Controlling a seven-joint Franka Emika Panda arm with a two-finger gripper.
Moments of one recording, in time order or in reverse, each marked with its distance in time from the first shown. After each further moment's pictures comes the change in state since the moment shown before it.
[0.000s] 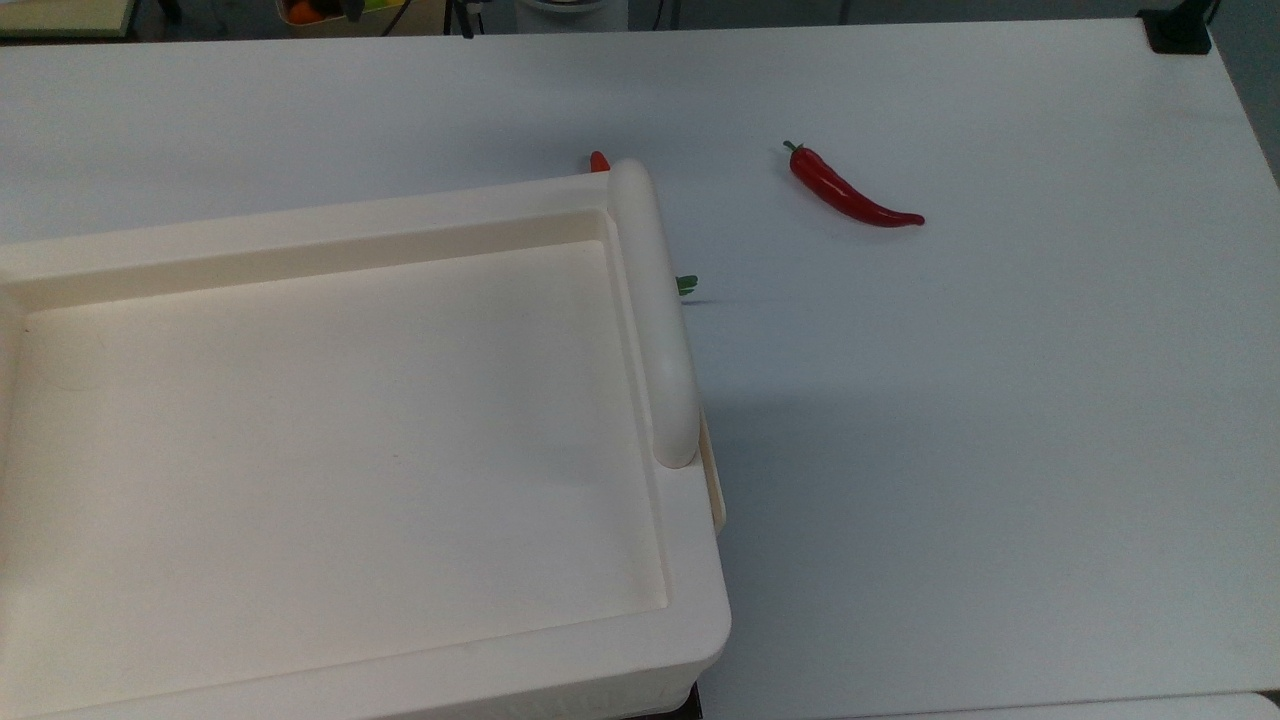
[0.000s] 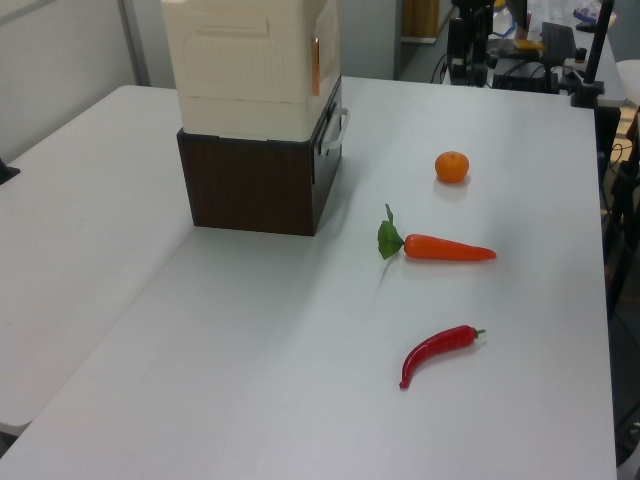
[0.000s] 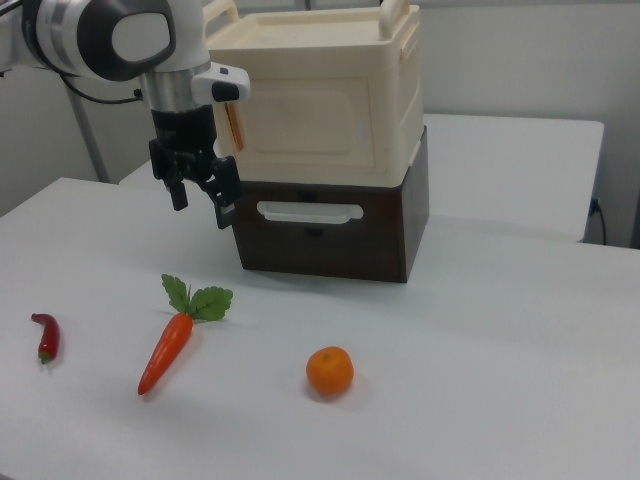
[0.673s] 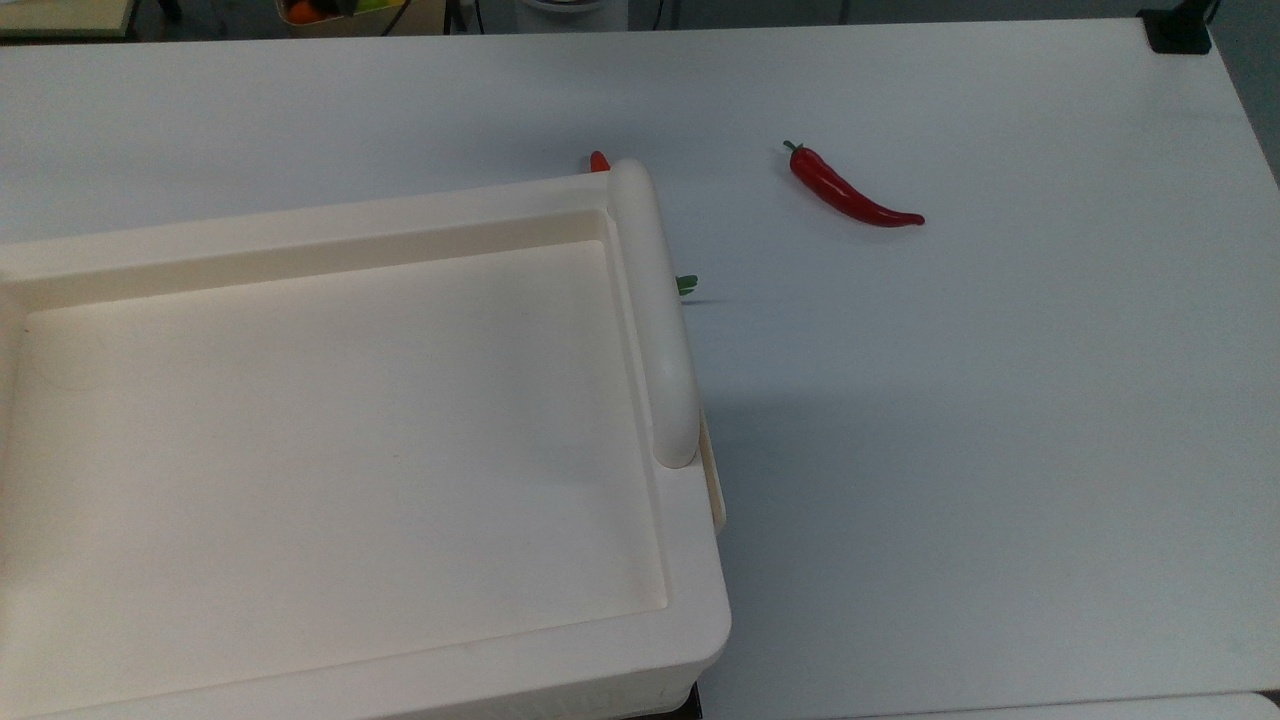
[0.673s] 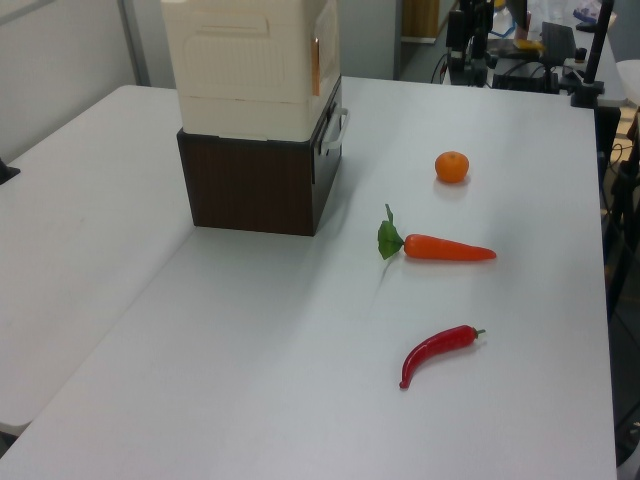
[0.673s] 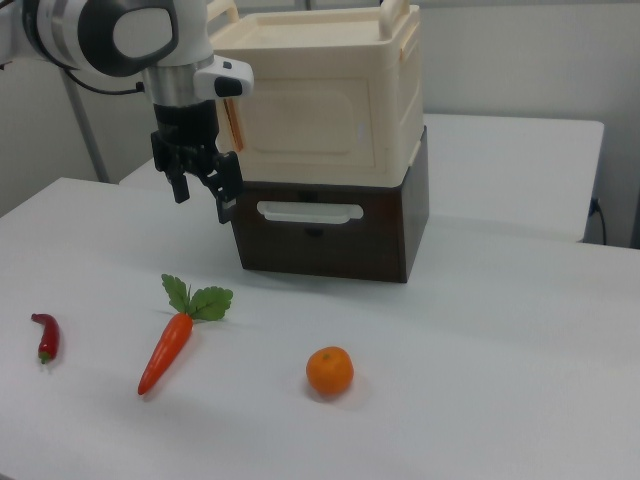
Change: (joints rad) arm 0.000 -0.001 -0.019 0.017 0.034 0.000 0.000
